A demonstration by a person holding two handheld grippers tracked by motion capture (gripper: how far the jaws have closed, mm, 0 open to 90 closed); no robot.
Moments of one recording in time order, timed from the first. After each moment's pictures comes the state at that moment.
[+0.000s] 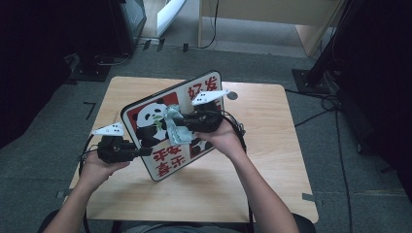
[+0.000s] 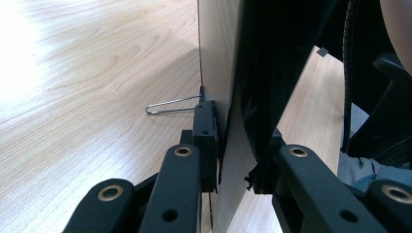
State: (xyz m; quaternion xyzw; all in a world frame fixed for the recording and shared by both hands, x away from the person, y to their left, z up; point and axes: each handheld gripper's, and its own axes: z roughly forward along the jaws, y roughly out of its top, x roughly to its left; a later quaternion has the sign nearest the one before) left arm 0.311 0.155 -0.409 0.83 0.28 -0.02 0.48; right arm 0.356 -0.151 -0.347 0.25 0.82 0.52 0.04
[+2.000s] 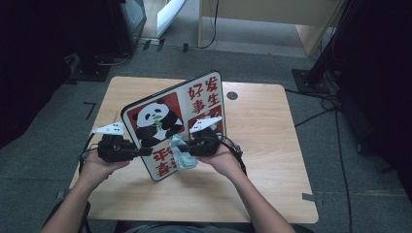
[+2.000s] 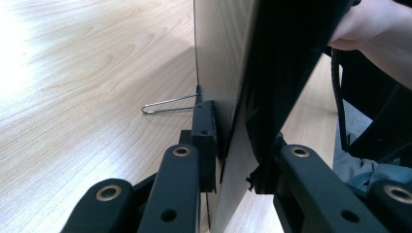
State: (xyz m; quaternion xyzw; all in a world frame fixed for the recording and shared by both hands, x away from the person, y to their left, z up) left arm 0.315 0.156 -0.410 0.83 0.27 -0.04 0.48; right arm 0.330 -0.149 -0.425 0.28 0.85 0.44 0.00
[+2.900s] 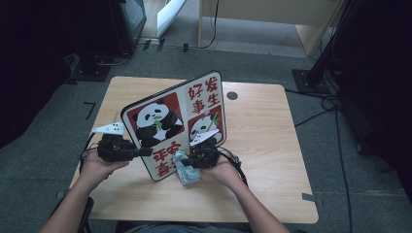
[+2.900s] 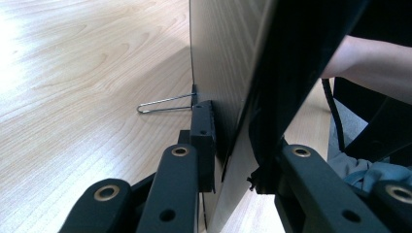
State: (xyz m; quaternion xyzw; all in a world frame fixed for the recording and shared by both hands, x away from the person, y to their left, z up) left arm 0.317 0.157 -0.411 0.83 0.27 -0.05 0.49; right arm 0.321 -0.152 -0.478 0.29 0.87 0.40 -0.04
